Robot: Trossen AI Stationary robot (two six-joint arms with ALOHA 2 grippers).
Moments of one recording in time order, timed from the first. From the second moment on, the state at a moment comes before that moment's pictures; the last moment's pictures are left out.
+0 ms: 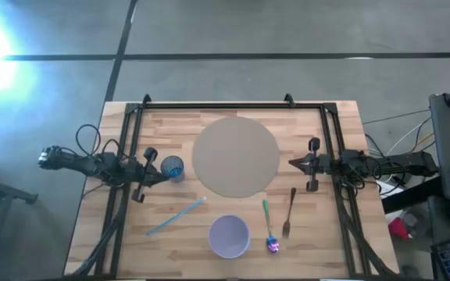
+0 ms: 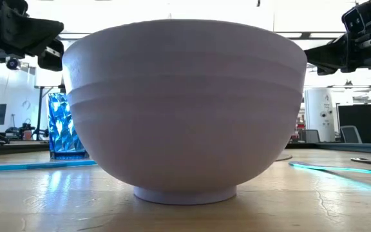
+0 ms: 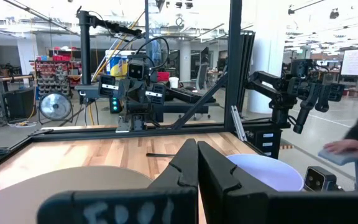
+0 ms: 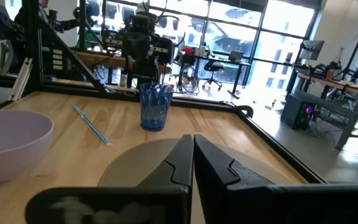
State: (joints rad) left arm -0.23 0.09 0.01 0.18 -0.04 -0.01; right arm 0.08 0.17 0.01 0.18 0.18 -0.13
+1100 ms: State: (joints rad) left arm -0.23 0.09 0.01 0.18 -0.04 -0.01; right arm 0.08 0.17 0.01 0.18 0.18 -0.13
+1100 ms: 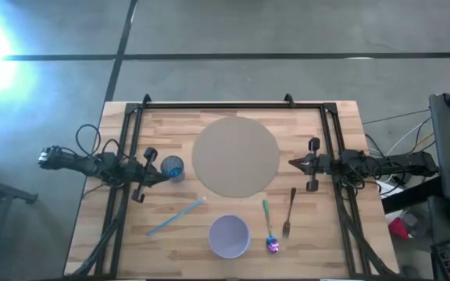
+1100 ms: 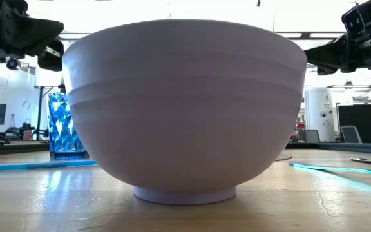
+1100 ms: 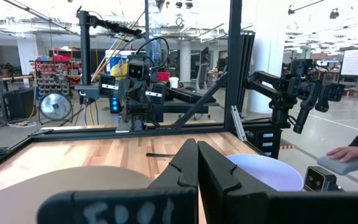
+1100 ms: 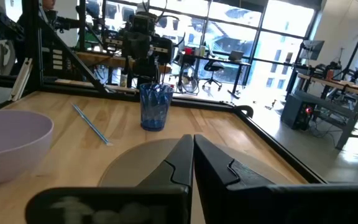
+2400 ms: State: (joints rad) left arm -0.23 0.09 0.01 0.18 -0.05 -0.03; right arm 0.08 0.17 0.01 0.18 0.18 -0.13
